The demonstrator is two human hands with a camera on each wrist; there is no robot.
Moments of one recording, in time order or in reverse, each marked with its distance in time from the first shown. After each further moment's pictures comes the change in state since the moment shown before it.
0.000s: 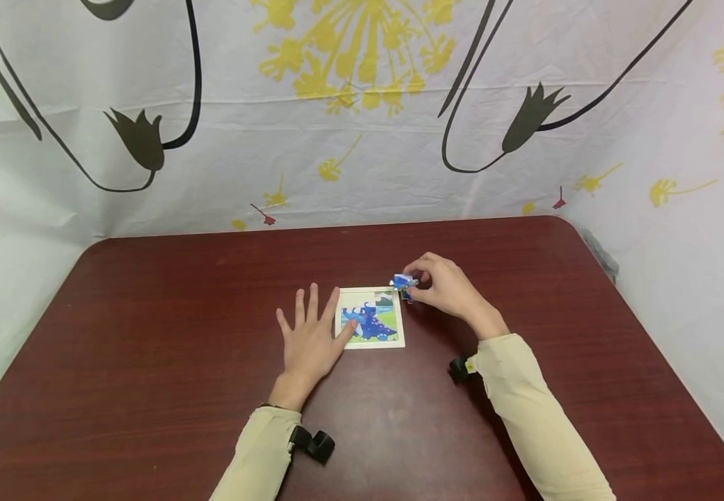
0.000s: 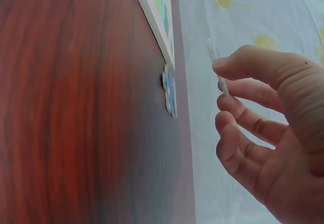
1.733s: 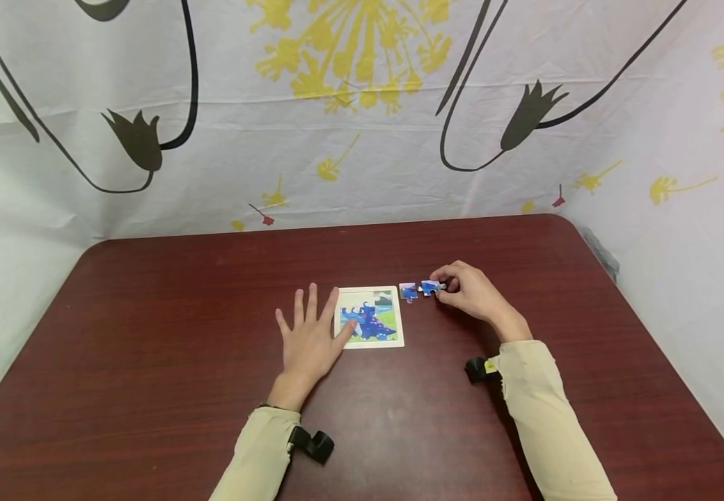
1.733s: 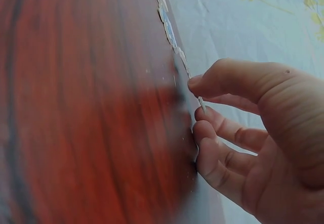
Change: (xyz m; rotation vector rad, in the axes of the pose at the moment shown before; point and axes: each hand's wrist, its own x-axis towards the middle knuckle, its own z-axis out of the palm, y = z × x) left_hand 0.000 0.001 0.000 0.005 -0.018 -0.012; right_hand -0.024 0.046 -0.007 0.052 -0.024 0.119
